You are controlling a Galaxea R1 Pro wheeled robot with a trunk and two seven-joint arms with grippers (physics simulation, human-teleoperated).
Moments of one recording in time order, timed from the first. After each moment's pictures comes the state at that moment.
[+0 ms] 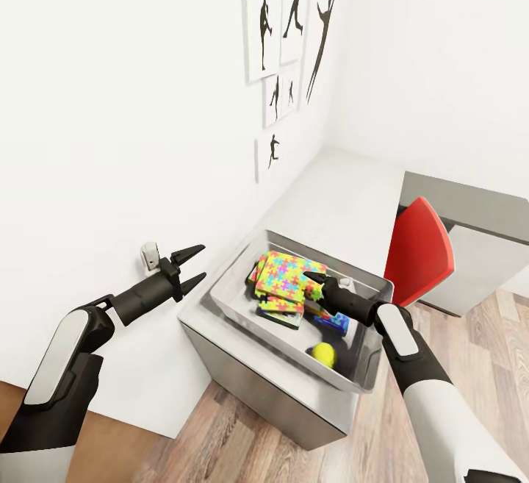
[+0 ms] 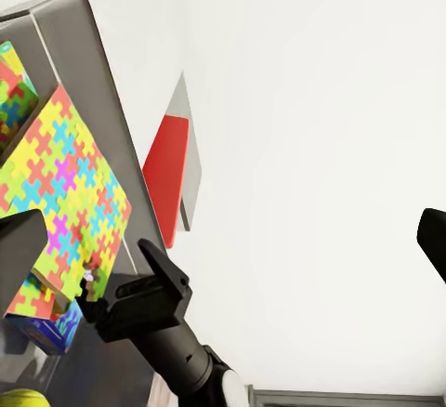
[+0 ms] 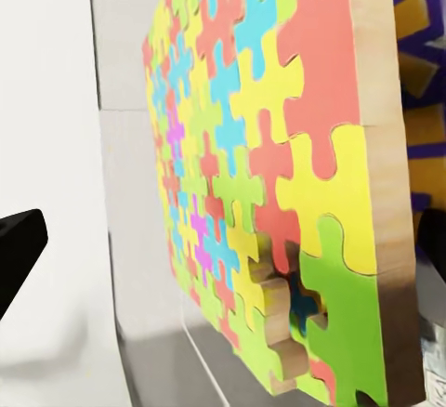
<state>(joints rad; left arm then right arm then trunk) -0.50 0.12 0.06 -1.56 1.69 0.84 0.19 -0.73 -0.02 -0.13 -0.89 -1.01 0.82 0.22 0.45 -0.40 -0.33</state>
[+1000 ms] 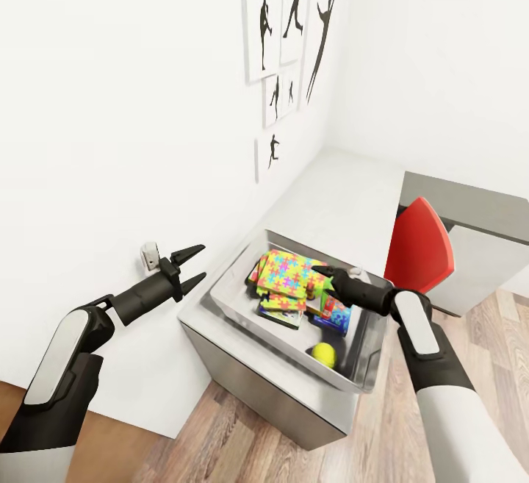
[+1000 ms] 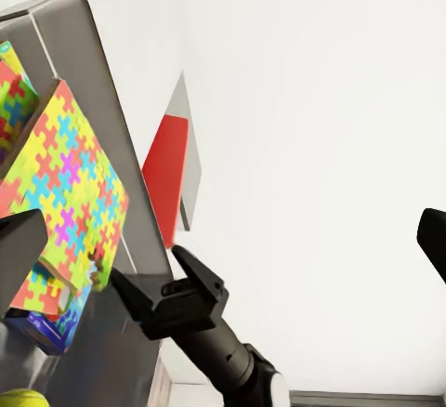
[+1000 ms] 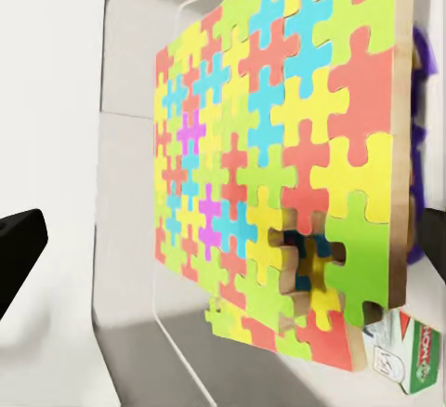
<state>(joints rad) -0.50 0.12 0.06 -1.56 1.69 0.84 0.19 -0.70 -0.04 -0.15 -1.15 -1.02 0.94 0.00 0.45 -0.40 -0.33</state>
